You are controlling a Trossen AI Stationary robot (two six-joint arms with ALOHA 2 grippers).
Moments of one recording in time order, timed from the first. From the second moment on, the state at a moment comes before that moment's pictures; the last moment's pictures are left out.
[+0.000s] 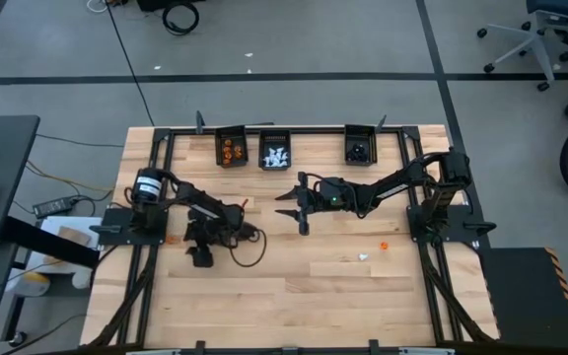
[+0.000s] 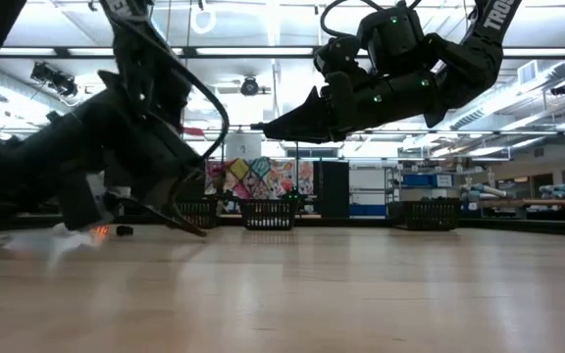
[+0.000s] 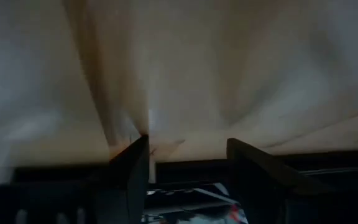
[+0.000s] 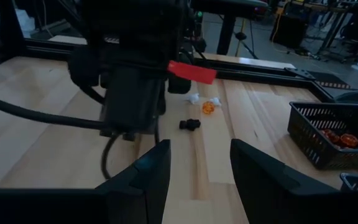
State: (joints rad) left arm -0.09 1.98 0.96 -1.27 0.29 -0.16; right arm -0.06 1.78 0.74 0.84 -0.03 -0.15
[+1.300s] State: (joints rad) left arm -0.17 1.97 0.75 -1.22 0.19 -0.15; right arm -0.06 1.78 0.74 0.84 -0.03 -0.15
